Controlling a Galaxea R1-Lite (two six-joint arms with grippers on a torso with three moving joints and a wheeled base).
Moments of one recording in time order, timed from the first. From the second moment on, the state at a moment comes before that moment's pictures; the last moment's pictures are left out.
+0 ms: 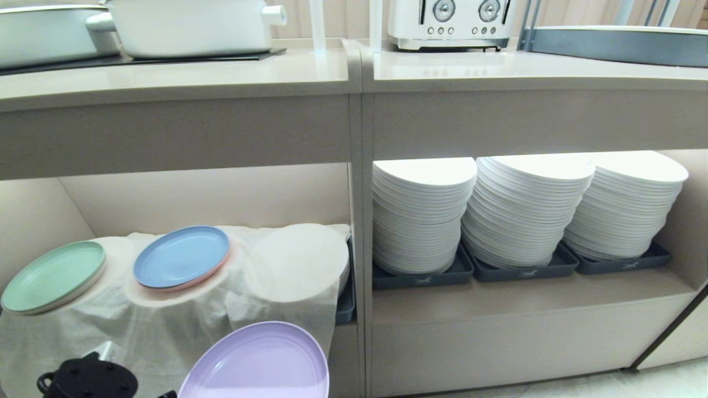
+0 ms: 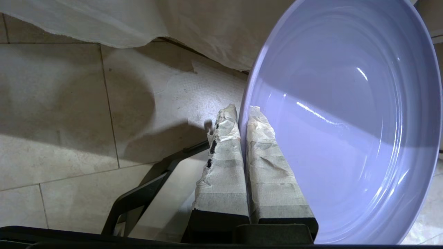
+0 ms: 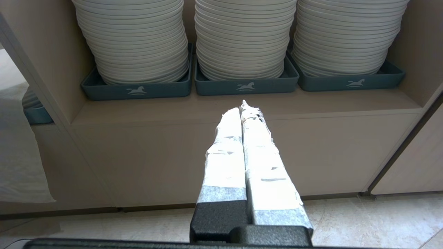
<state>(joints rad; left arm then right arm) -0.59 1.31 -0.08 -0.35 0.32 -0.98 0.00 0.00 0.00 0.00 0.00 0.00</state>
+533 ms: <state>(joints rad) -0.60 1.31 -0.08 -0.34 0.32 -0.98 0.00 0.00 0.00 0.00 0.00 0.00</state>
